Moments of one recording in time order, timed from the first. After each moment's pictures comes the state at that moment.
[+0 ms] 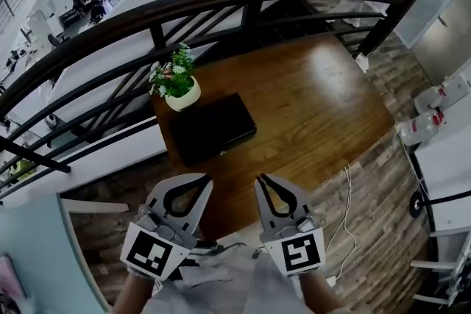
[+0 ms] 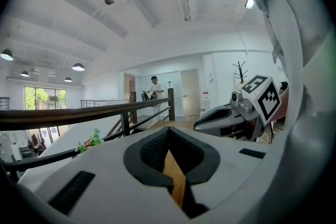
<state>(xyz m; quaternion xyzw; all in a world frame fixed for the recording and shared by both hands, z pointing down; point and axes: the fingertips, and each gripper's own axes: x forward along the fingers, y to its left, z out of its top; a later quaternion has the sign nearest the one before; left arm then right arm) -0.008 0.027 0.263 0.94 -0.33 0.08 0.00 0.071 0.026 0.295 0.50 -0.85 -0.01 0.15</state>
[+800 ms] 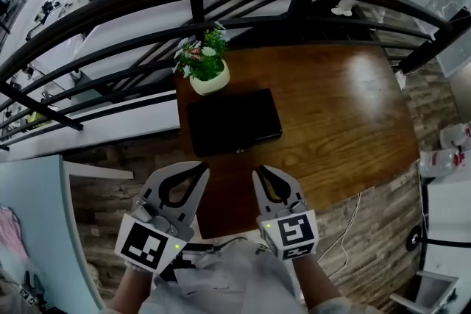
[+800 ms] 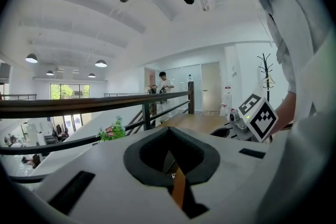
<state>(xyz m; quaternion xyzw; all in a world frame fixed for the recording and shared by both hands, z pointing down) -0.035 -0.034 0.305 0.89 -0.44 0.11 0.04 0.053 -0.048 0.406 0.42 -0.88 0.13 0.18</state>
